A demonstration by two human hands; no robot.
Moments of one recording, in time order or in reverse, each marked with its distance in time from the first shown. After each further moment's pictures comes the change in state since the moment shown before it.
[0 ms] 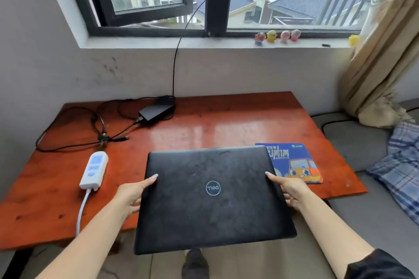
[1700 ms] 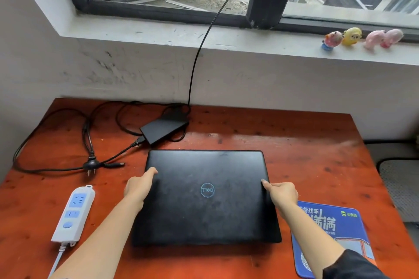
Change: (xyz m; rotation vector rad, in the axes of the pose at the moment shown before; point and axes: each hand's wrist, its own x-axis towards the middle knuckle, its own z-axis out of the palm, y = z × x) left_hand 0.185 0.128 0.052 0.202 0.387 -0.210; right_hand 0.195 -0.133 0.134 -0.536 0.261 -0.090
